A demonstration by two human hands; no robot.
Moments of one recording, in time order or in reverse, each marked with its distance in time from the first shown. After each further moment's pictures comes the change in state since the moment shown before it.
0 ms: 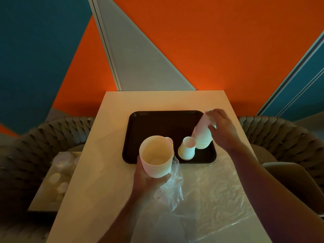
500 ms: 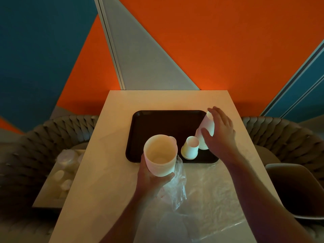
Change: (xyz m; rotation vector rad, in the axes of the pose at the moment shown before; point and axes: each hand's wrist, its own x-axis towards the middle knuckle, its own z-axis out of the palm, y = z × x) left_hand 0.000 -0.001 0.001 0.004 0.005 0.033; right_hand -0.029 -0.042 0.008 0.072 0.112 0.074
